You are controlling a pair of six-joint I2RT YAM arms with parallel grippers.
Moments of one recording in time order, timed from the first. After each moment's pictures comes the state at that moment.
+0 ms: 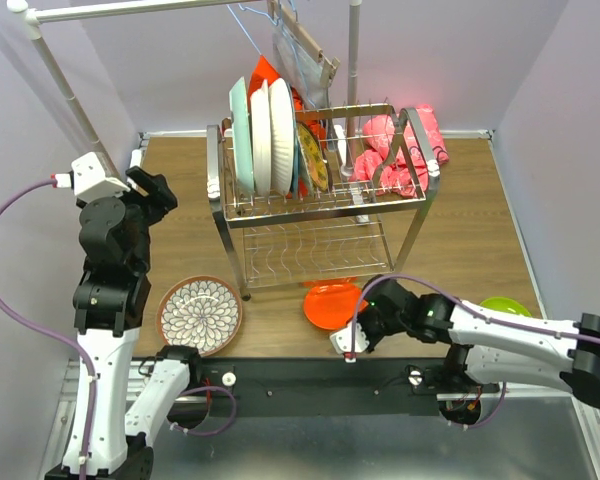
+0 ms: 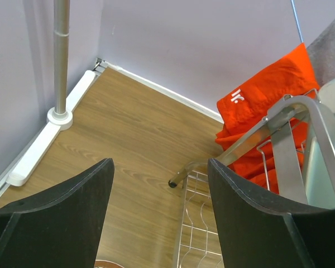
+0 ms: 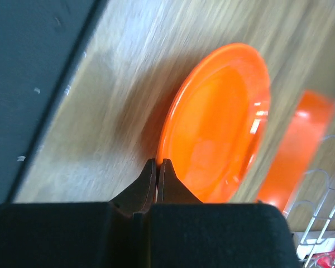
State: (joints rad) left arm -0.08 0.74 1.16 -0.50 -0.32 -0.41; right arm 1.07 1.04 0.48 -0.34 -0.24 -1.09
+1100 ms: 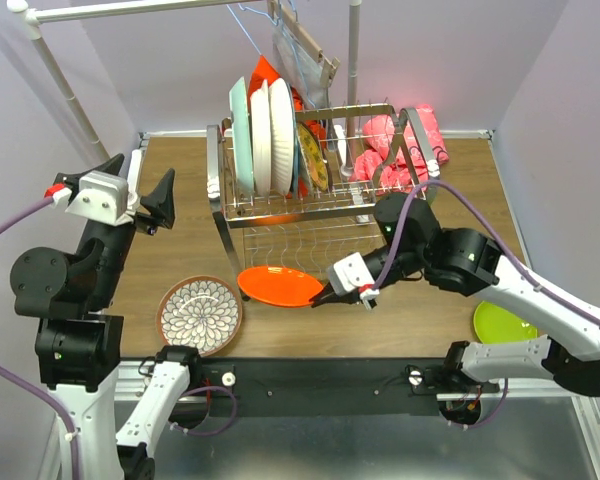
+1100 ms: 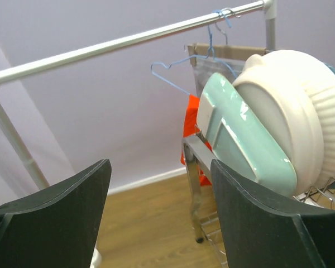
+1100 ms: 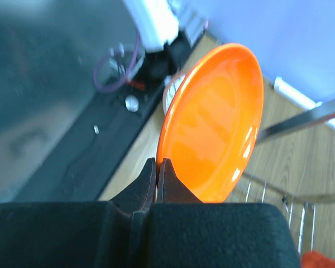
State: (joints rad) left arm -0.08 0.66 1.38 -0.41 0.17 0.12; right arm 1.07 1.17 1.37 -0.74 -0.77 -0.80
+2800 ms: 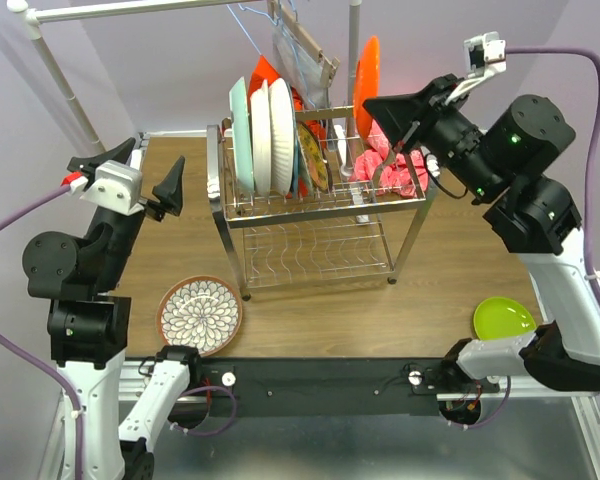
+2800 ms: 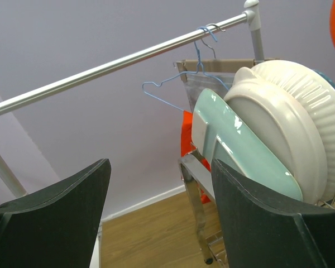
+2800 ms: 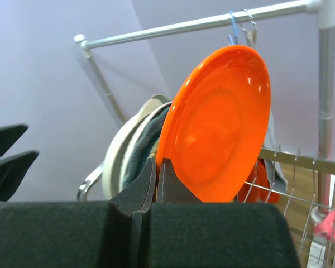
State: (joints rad) left arm -0.08 0.70 1.34 -0.26 0.26 0.17; right arm 0.80 1.31 1.99 -0.47 0.09 0.25
